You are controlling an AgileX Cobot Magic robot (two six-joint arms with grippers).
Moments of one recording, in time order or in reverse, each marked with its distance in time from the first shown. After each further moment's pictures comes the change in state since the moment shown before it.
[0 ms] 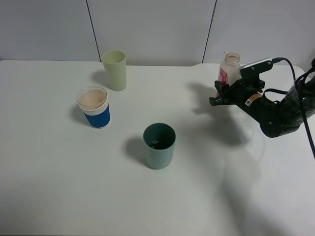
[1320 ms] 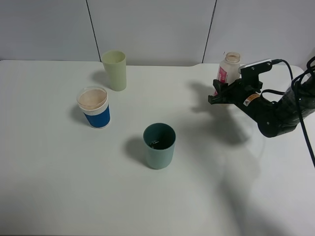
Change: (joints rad) left arm 0.000 0.000 0.000 0.000 0.000 0.000; right arm 0.000 0.023 -0.017 -0.011 -0.021 0.059
